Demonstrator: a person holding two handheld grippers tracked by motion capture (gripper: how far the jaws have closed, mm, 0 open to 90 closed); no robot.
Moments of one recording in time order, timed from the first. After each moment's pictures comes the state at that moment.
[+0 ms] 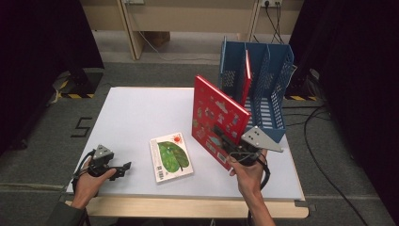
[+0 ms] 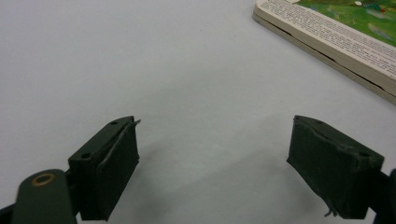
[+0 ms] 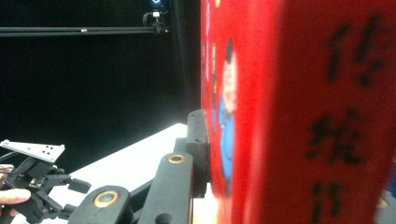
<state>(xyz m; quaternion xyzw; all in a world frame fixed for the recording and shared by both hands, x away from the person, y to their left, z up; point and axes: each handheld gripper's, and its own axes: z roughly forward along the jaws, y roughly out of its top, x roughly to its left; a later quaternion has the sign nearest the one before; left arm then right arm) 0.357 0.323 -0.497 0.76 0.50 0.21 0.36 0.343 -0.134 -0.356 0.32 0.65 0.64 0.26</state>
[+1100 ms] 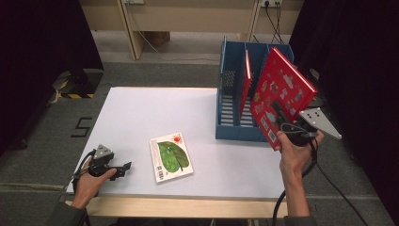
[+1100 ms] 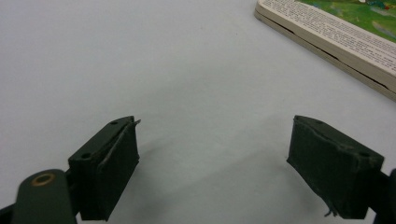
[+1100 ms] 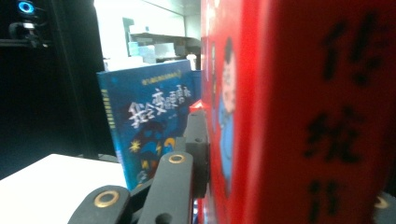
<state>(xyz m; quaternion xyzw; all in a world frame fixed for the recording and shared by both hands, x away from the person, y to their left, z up) 0.359 0.324 -0.498 0.76 0.50 0.21 0.36 0.380 -0.248 -0.317 0.43 0.57 0.57 0.40</state>
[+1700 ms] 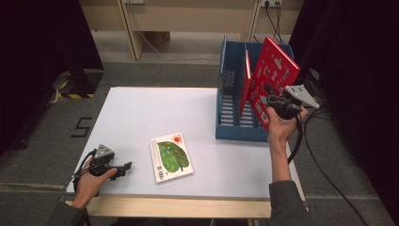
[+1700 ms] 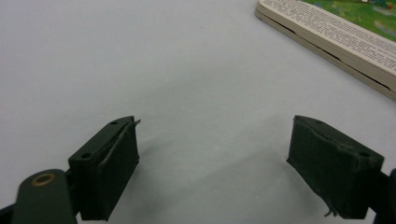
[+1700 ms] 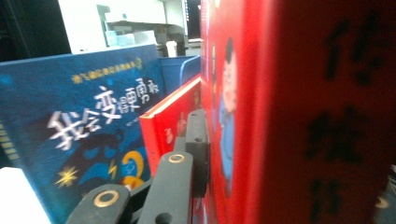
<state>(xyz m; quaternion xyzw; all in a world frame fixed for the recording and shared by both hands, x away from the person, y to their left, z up) 0.360 0.322 -0.499 0.76 0.50 0.20 0.35 0.468 -0.238 -0.327 0.48 0.56 0.55 0.40</state>
